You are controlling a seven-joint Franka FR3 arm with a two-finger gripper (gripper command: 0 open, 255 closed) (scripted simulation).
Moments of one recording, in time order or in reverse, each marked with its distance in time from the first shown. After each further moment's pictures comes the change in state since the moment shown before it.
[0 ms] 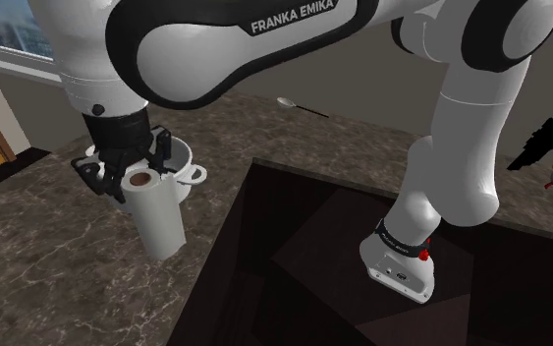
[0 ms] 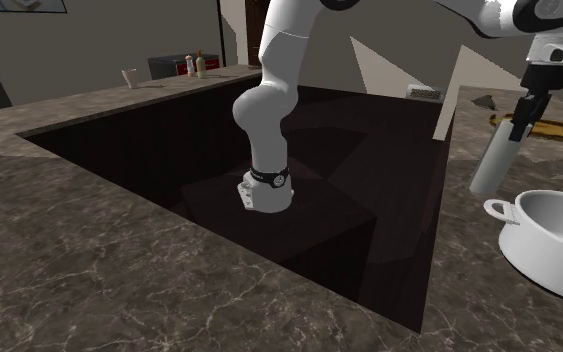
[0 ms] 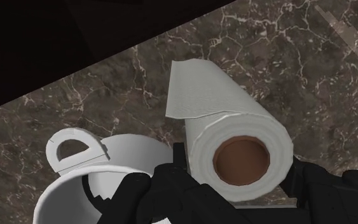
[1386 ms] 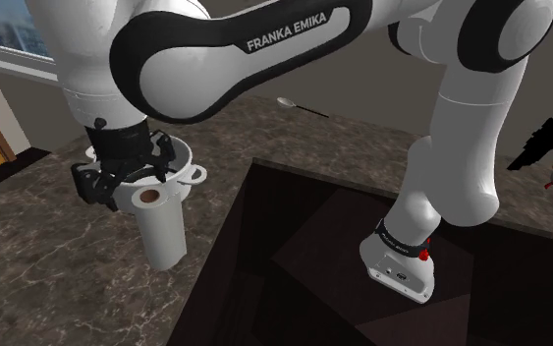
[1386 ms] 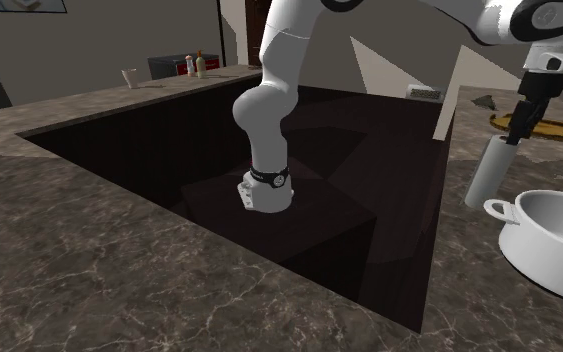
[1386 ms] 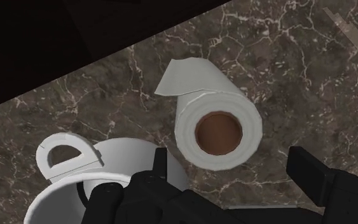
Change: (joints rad) arm 0.002 0.015 -0.002 -0.021 -0.007 0.036 0.008
